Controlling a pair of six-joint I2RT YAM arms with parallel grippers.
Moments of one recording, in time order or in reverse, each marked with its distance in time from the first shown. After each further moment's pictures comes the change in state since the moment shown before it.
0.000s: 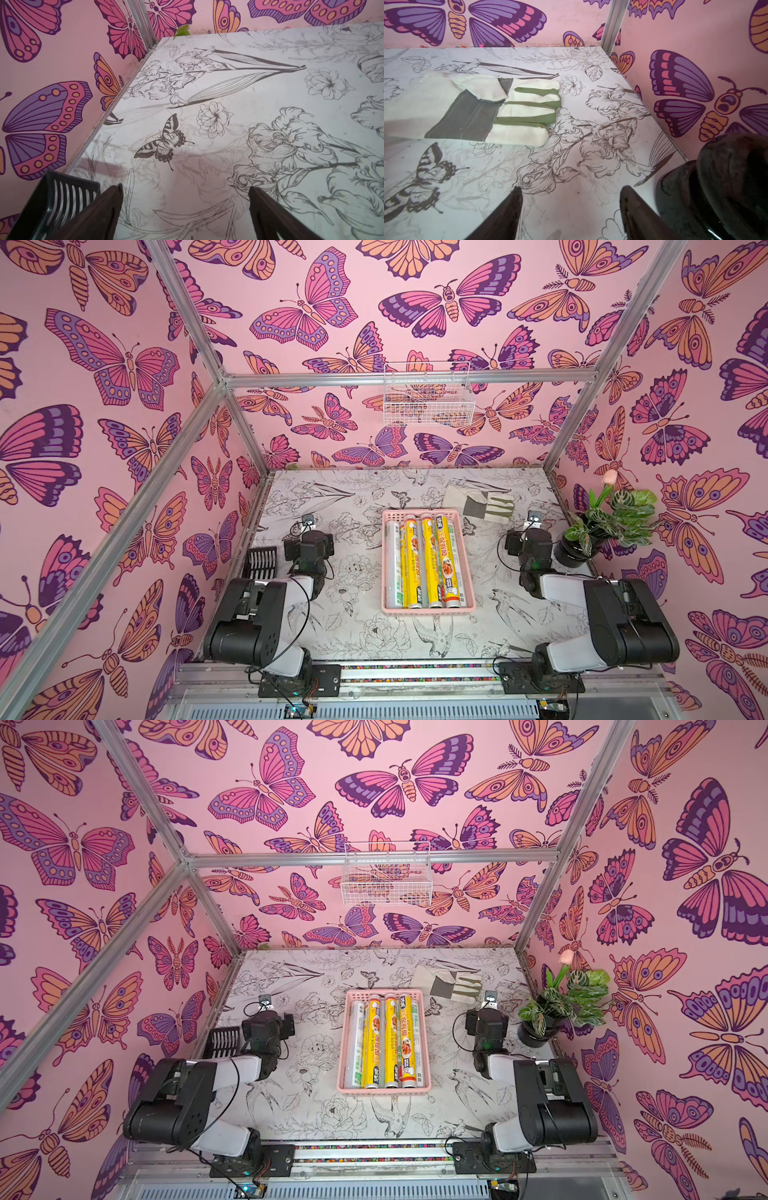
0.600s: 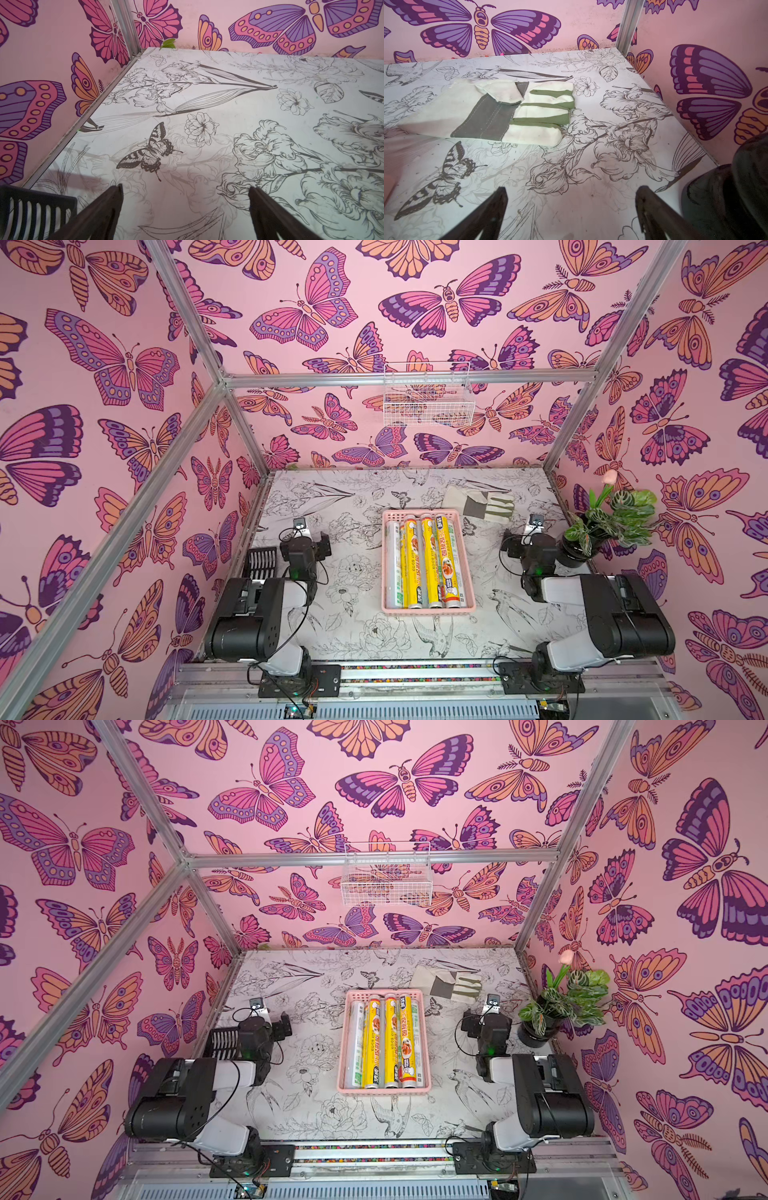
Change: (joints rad) left arm 0.087 0.023 -0.073 0.165 0.200 -0.030; right arm -0.049 0.046 -0.028 0.122 -0.124 0.027
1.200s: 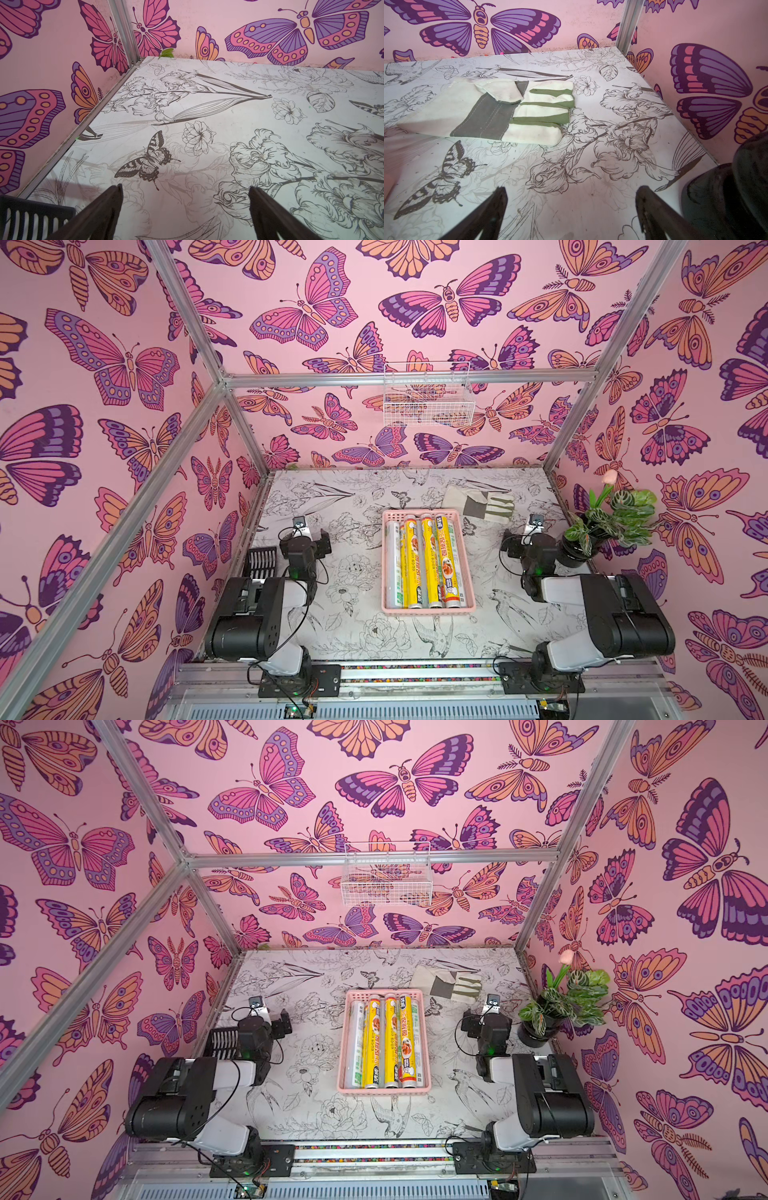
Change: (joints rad) left arm 0.000 0.008 -0.001 0.053 0.013 0.005; right arm 0.000 0.000 0.000 -0.004 0.000 0.000
